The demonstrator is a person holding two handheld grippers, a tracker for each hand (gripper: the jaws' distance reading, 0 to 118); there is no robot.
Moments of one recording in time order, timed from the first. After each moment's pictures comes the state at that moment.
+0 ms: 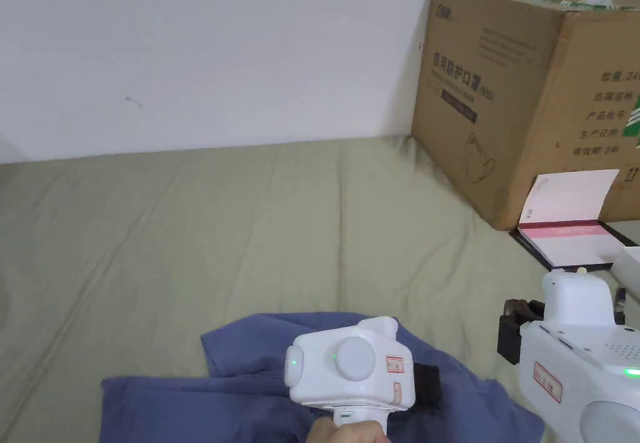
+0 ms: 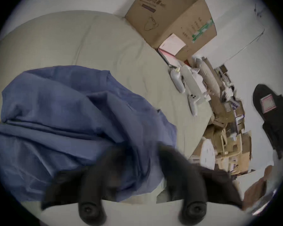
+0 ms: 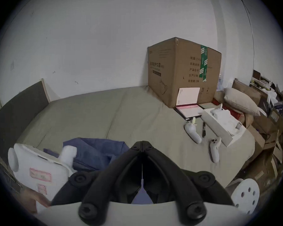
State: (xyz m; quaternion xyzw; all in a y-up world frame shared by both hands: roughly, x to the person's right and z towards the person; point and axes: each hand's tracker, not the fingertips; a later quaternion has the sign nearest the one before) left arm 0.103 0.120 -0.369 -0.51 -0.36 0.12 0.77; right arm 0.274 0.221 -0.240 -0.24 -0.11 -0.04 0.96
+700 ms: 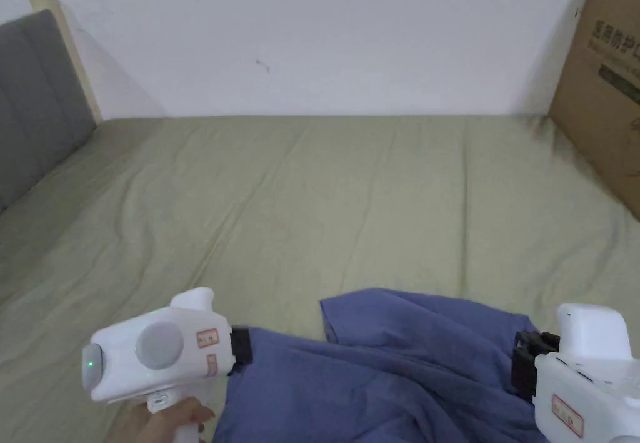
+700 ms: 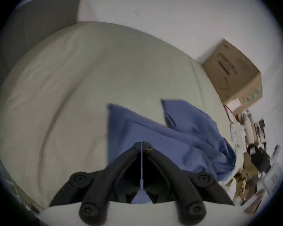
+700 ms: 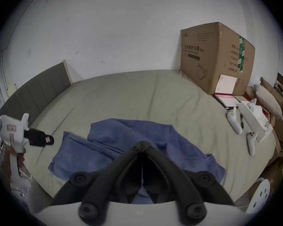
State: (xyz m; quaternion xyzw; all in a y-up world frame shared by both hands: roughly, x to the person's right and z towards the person) left arm -0.231 0.132 -0.385 -0.45 -0.05 0.18 0.87; right arm 0.167 0.175 -0.292 -0.30 0.01 -0.04 0.95
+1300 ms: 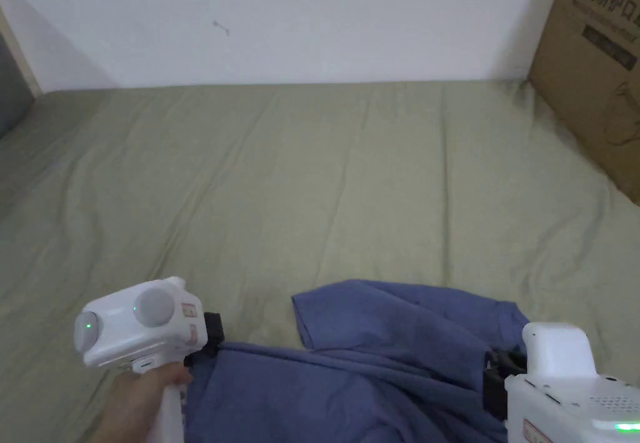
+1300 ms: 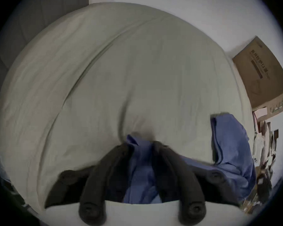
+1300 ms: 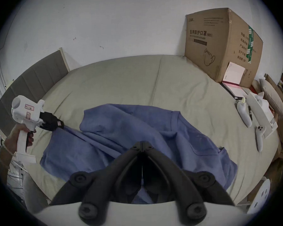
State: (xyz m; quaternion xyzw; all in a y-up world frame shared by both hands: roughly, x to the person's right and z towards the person) left arm -0.230 0.065 -0.486 -0.54 0.01 0.15 0.83; right arm 0.168 0.135 -0.322 -0.36 0.01 -0.04 0.93
